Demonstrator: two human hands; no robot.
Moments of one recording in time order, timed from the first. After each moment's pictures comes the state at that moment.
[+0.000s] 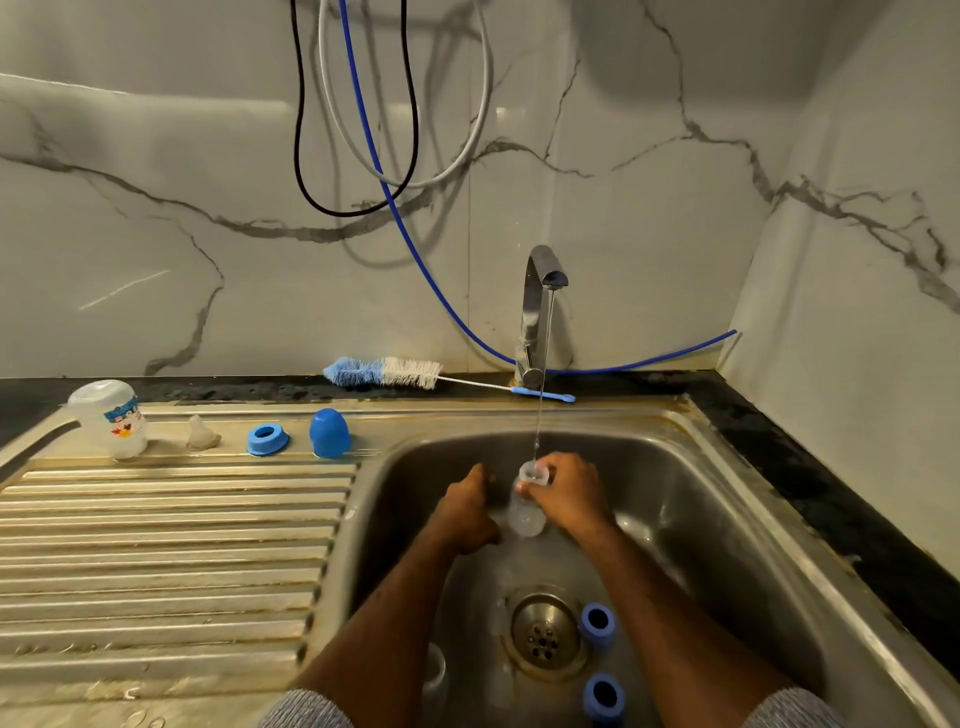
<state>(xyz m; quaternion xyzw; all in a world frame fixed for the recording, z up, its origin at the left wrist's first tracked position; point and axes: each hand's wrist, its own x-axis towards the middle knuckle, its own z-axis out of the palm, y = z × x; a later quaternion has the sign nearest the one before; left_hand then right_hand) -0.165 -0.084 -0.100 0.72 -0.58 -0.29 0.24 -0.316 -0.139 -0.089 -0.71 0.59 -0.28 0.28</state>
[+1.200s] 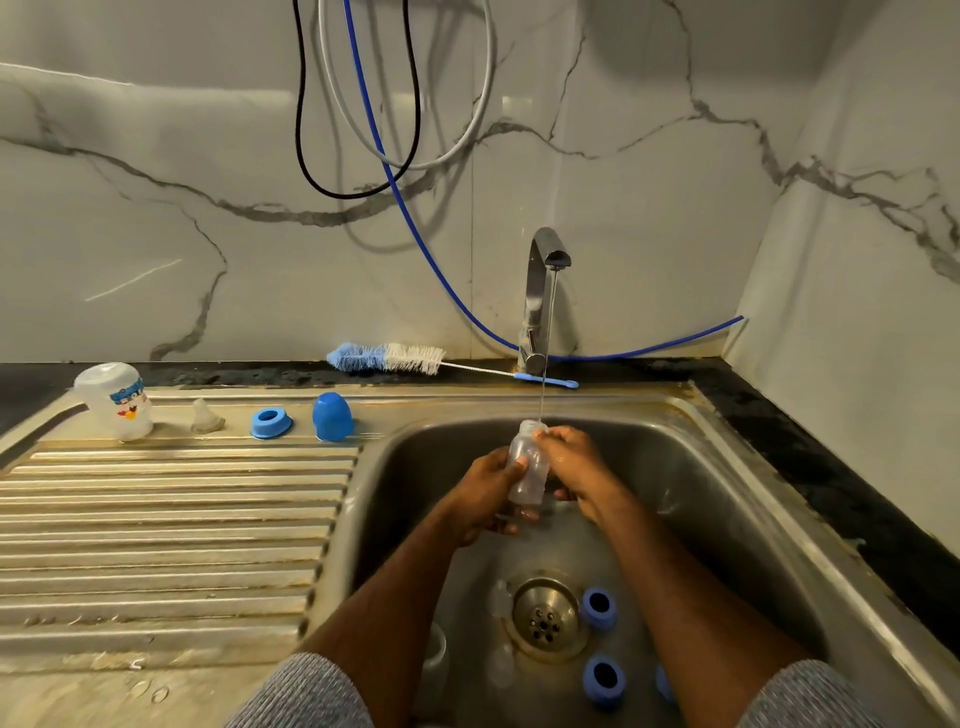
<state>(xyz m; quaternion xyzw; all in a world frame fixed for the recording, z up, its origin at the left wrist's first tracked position) -0.181 -0.079 -0.090 0.57 -0.46 -0.54 0.41 -0.315 -0.140 -0.067 -0.57 0.58 -0.30 0.50</state>
